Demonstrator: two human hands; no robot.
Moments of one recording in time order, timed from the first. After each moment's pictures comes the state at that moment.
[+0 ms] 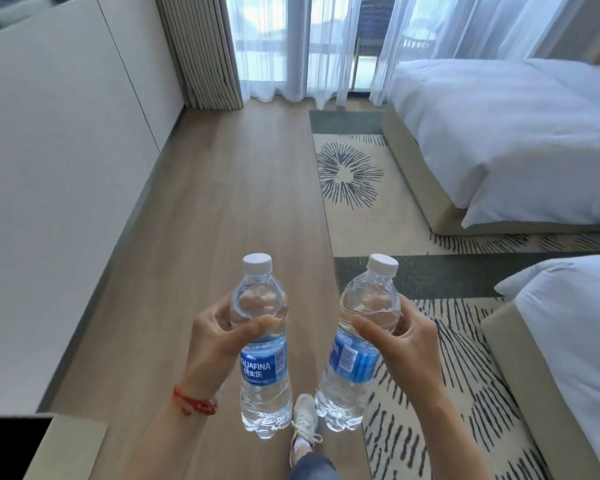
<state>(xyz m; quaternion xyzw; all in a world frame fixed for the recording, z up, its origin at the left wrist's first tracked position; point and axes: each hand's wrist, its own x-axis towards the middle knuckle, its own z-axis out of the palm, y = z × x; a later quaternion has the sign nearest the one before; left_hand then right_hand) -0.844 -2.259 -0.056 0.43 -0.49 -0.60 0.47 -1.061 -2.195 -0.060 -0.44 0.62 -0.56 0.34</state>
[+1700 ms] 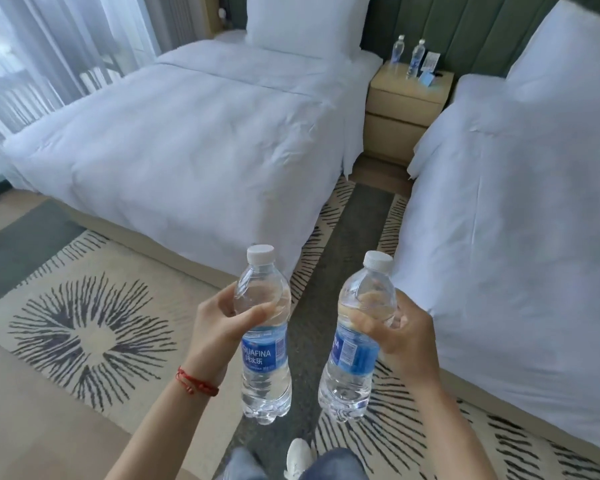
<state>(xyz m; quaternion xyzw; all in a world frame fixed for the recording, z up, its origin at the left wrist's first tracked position) -1.604 -2.838 -0.039 0.12 -0.68 -0.72 0.08 -1.646 -2.611 -0.049 -0.06 0.78 -0.62 0.00</state>
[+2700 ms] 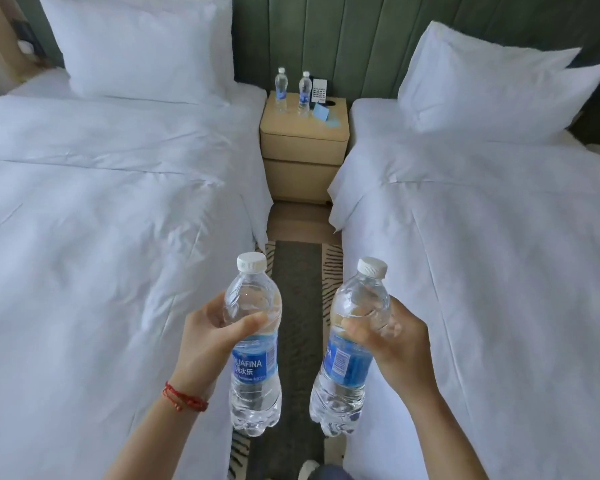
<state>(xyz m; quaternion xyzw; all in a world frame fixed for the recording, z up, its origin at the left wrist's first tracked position) -2.219 -2.809 -0.035 -0.01 -0.70 -0.71 -0.04 -2.175 -2.582 -0.037 0.12 0.82 -0.54 -0.12</state>
